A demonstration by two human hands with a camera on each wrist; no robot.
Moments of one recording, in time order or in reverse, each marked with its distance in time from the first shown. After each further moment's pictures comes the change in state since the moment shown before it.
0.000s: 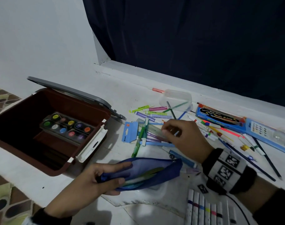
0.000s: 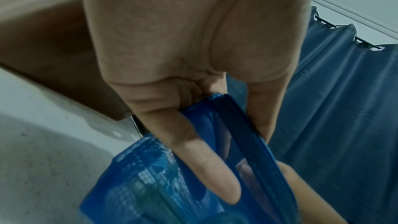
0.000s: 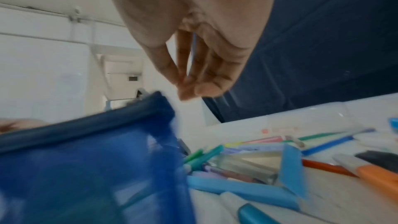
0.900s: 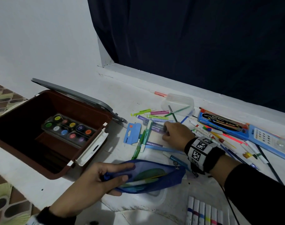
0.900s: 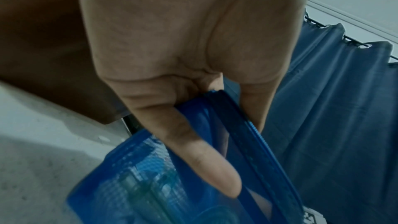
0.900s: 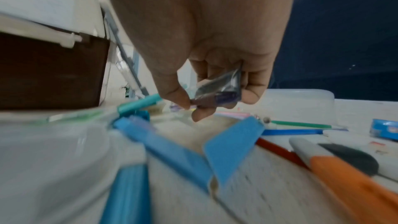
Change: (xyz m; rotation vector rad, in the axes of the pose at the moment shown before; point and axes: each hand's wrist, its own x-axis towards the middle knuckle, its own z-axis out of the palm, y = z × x) left_hand 0.009 0.010 0.005 0.053 0.040 -0.023; right_hand 0.057 0.047 0.025 -0.592 -0.300 0.172
